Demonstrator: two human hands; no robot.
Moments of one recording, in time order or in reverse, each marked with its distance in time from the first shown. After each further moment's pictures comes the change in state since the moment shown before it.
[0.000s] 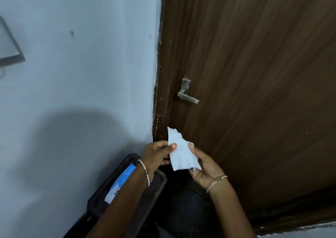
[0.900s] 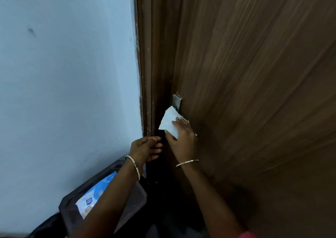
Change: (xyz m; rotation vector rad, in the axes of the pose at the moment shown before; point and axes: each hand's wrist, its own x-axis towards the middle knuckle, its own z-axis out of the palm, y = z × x) left_hand 0.141 0.036 0.099 -0.122 0.482 0.009; right_hand 0.216 -0.136 -0.013 -1.599 0.045 -1.210
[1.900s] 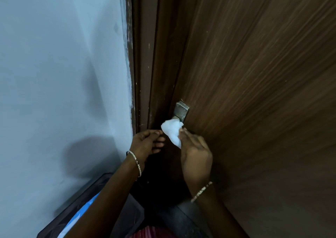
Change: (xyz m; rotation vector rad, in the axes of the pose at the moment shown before) left_hand 0.118 0.032 0.005 0.038 -0.146 -0.043; right_hand 0.016 0.011 0.027 -0.349 0.129 -0.066
